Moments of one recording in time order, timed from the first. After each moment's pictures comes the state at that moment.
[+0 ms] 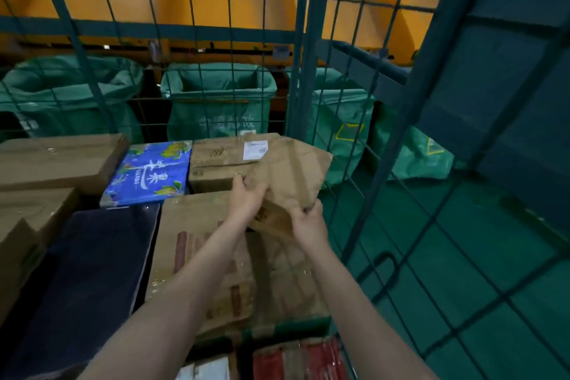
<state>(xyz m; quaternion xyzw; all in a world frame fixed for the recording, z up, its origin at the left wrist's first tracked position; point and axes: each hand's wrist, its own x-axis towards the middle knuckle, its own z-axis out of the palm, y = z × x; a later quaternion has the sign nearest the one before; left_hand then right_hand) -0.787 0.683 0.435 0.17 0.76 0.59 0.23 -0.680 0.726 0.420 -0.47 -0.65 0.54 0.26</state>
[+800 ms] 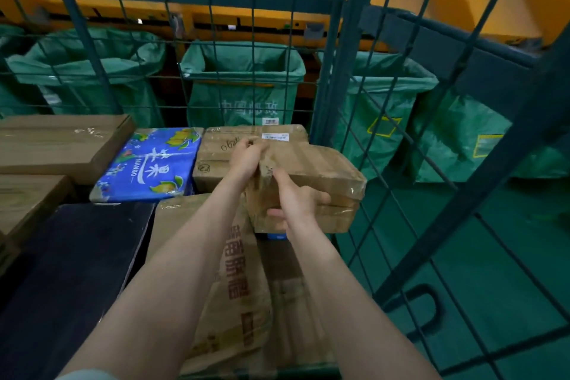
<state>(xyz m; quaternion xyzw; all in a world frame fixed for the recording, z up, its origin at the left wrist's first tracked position) -0.898 0.767 0.418 0.15 0.75 0.61 0.20 -0.784 0.779 0.413 -0.49 -0.48 0.70 0.21</state>
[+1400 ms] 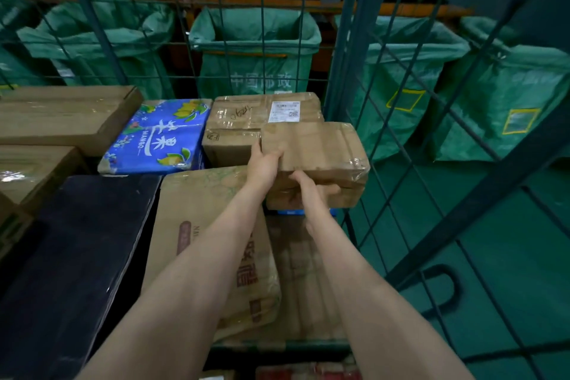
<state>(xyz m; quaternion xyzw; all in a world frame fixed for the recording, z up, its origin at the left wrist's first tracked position) -0.869 0.766 0.363 0.09 0.73 0.65 0.22 -0.782 0.797 0.346 -0.51 -0.47 0.70 0.19</state>
